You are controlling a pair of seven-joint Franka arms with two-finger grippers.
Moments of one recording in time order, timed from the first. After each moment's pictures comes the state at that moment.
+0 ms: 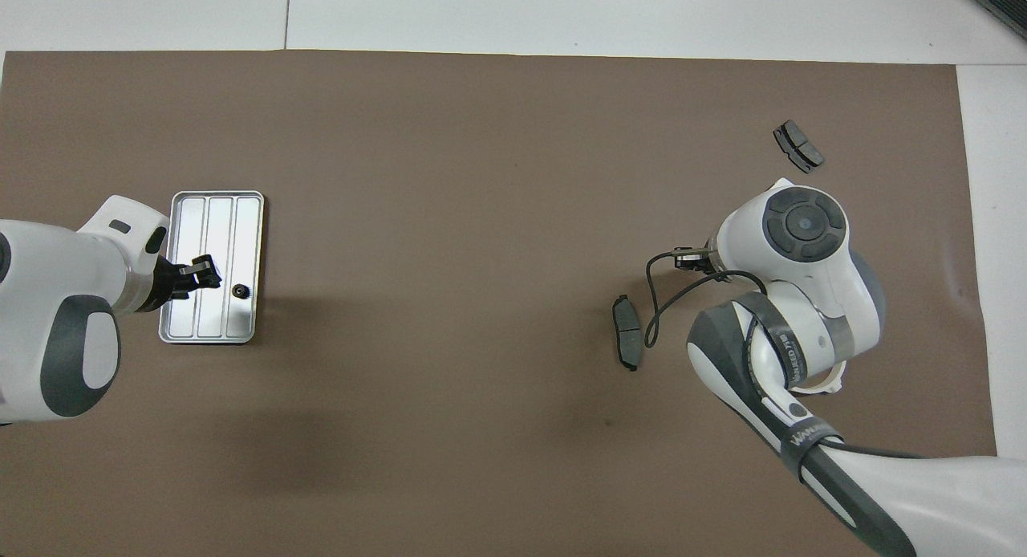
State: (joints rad) left arm 0.12 0.01 -0.13 -2.26 0.00 2.35 -0.40; right arm -0.14 0.23 0.33 -2.10 -0.29 2.33 0.39
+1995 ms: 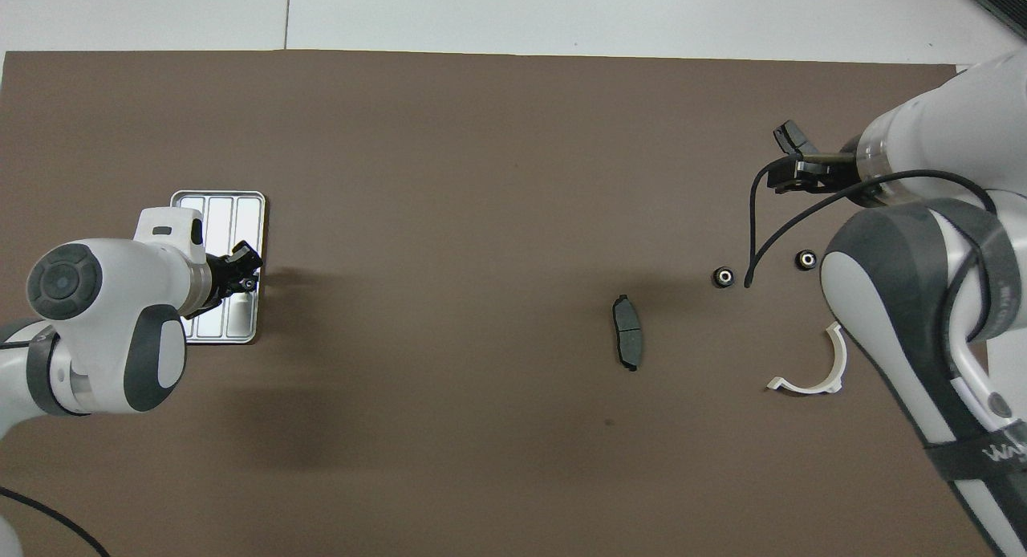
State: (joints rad) left arm 0.08 0.12 -0.15 -2.31 0.00 2.57 -0.77; right arm -0.21 0.12 0.33 -1.58 -0.14 1.81 0.33
